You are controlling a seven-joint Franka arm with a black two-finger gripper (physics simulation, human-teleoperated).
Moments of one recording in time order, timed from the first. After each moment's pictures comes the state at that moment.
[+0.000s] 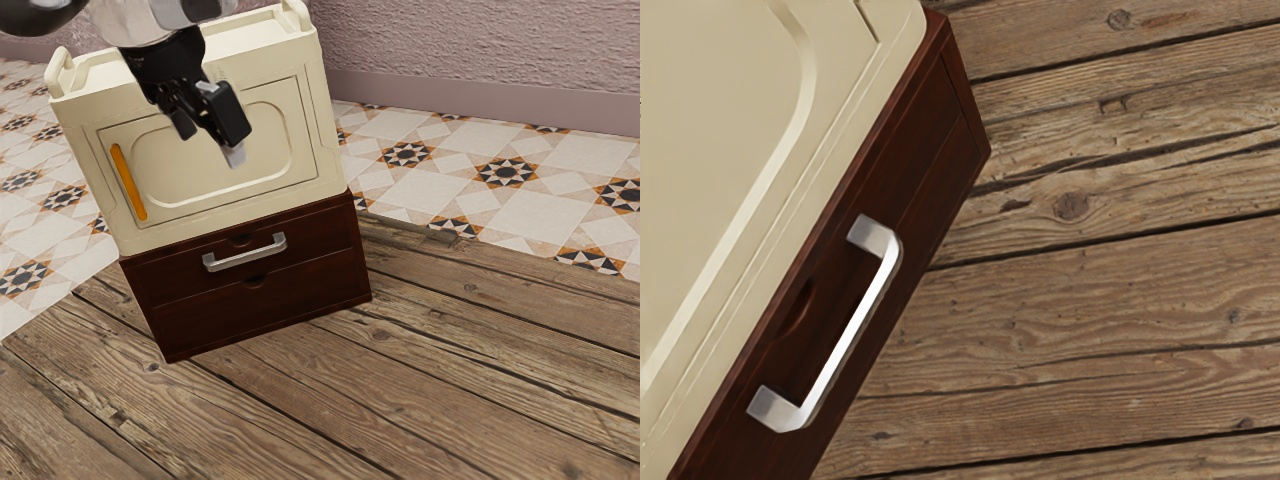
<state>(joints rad) -0.17 -0.01 0.13 -1.19 0.14 1.41 0.13</state>
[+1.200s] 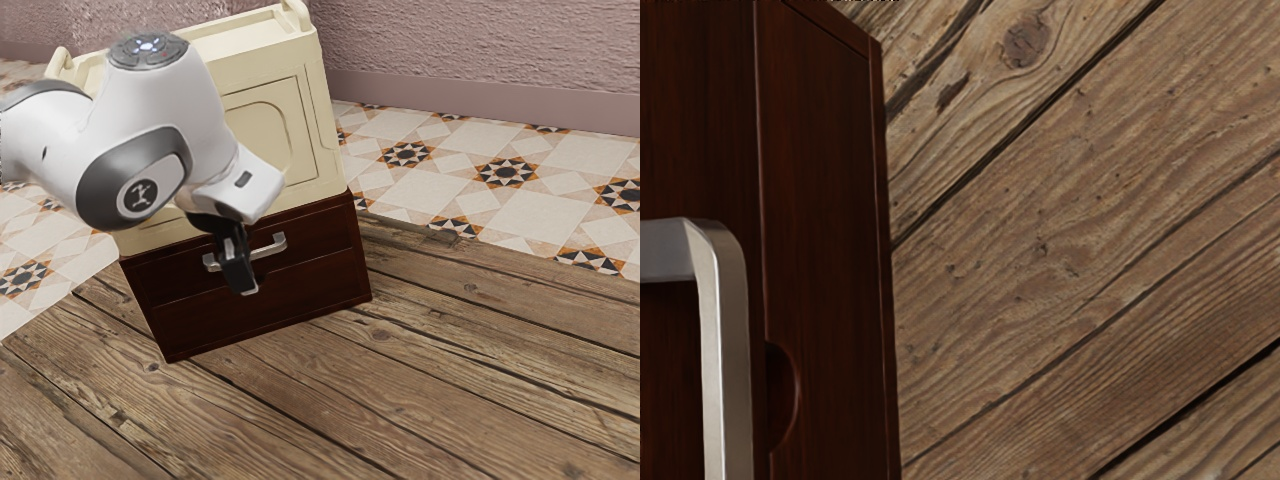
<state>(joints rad) -0.13 -0.18 0.11 -1.88 0.26 1.92 0.62</state>
